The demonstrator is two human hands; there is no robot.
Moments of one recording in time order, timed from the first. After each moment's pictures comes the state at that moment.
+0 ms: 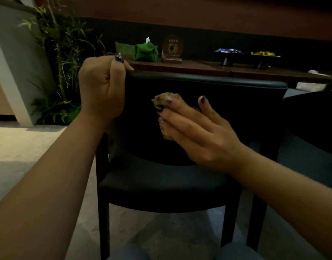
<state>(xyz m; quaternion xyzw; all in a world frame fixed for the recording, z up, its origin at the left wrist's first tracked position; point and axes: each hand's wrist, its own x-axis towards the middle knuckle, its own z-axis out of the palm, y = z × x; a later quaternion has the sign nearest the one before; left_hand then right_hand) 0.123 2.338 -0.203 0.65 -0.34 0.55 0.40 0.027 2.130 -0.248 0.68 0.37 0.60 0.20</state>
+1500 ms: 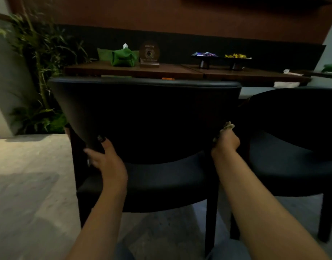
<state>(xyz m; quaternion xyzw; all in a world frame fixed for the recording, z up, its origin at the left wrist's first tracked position) 0.059 2.259 -0.335 0.56 0.10 0.15 0.81 0.066 2.011 -0.299 0.40 -0.36 0.38 -0.75</state>
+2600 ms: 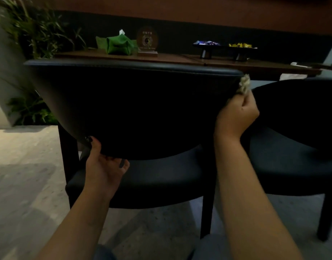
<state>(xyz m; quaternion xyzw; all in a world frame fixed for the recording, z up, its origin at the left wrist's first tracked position) 0.081 2.266 -0.377 0.36 -0.07 -0.07 0.93 0.049 2.017 -0.253 0.54 -0.15 0.61 -0.56</state>
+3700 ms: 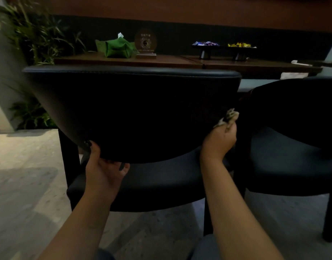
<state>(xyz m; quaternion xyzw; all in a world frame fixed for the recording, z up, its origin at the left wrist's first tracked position) 0.077 2.262 -0.369 0.37 -0.06 -0.04 0.93 0.054 2.033 -0.307 0.50 -0.25 0.54 -0.63</state>
